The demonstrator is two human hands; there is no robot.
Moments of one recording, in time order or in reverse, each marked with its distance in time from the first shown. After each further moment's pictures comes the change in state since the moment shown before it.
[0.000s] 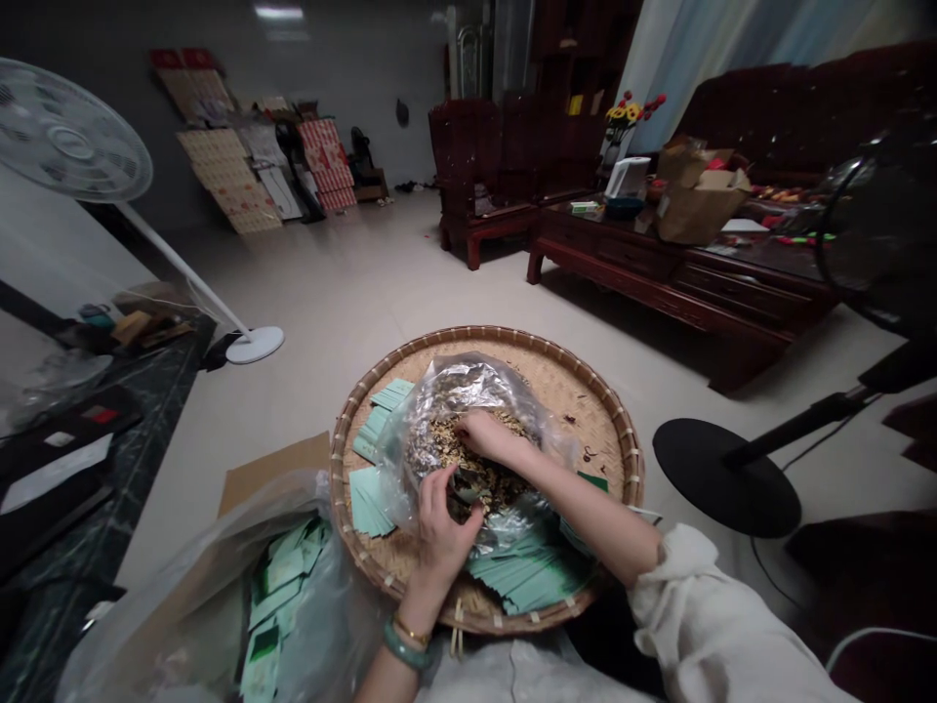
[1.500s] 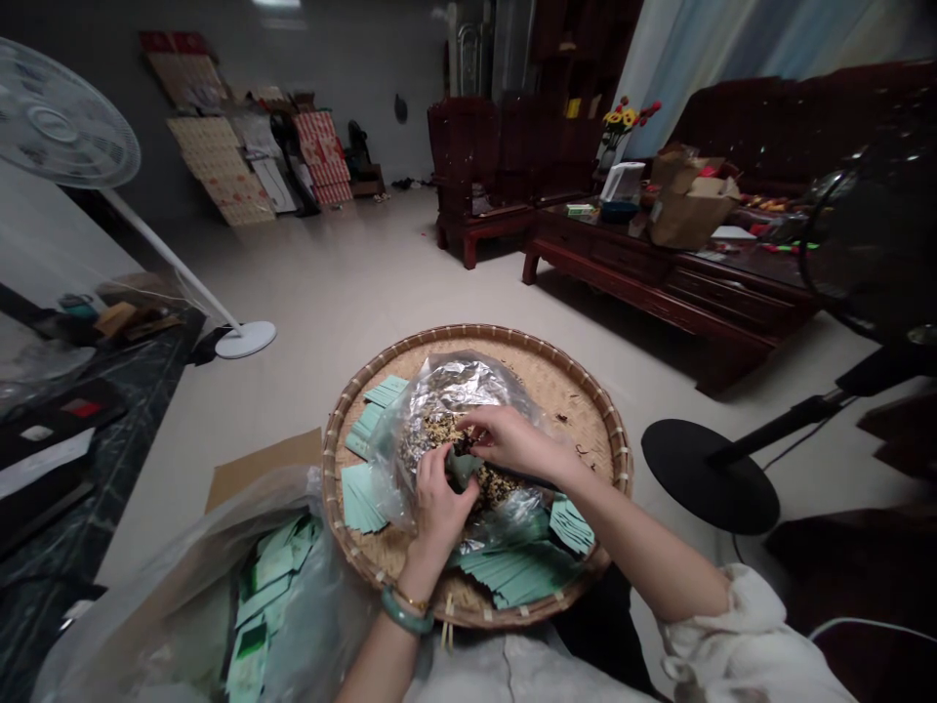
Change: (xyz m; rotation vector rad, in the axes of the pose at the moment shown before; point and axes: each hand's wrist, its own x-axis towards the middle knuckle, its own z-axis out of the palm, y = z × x) left_hand 0.026 0.004 0.013 0.024 -0.053 -0.084; right_hand -0.068 -0.030 -0.065 0.310 0.192 -0.158
